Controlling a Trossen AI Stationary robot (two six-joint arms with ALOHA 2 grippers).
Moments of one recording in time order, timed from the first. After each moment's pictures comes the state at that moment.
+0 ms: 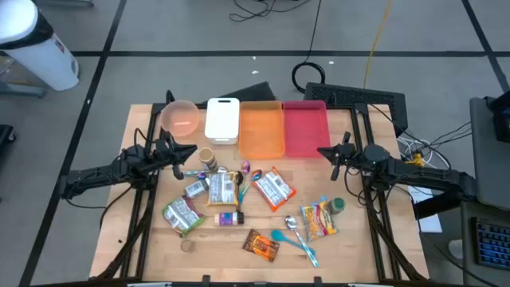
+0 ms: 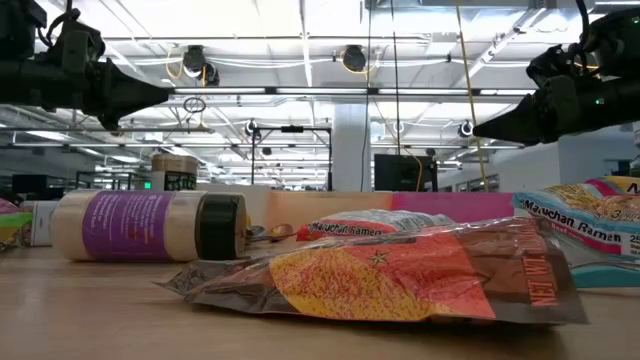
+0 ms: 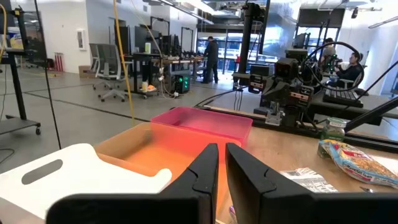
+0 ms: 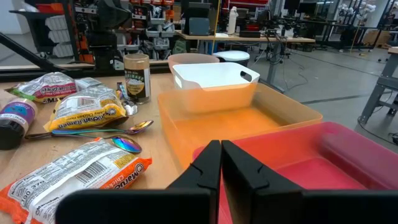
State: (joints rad) left arm 0.20 0.01 0.02 0.08 -0.15 -0.06; right arm -0.27 0.23 0.02 0.13 0.10 -0.04
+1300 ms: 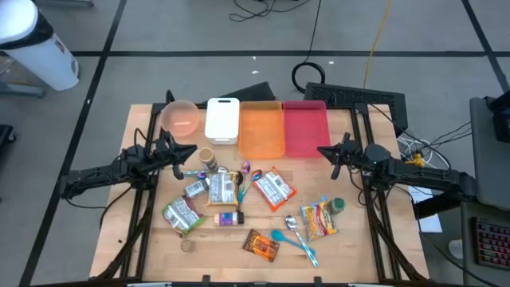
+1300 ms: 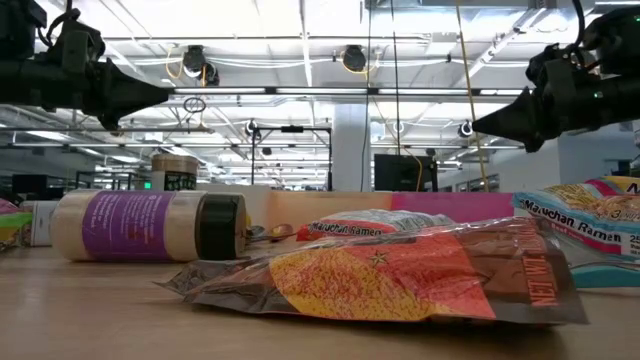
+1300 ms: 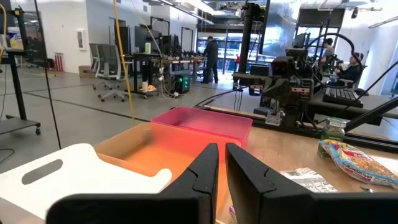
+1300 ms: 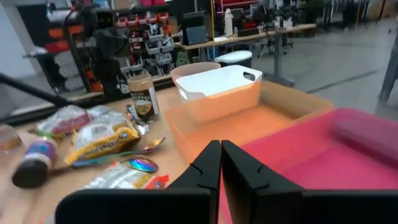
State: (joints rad) left arm 0.20 0.01 0.02 0.08 -0.15 -0.06; right arm -0.27 0.24 0.02 0.15 0.10 0.16
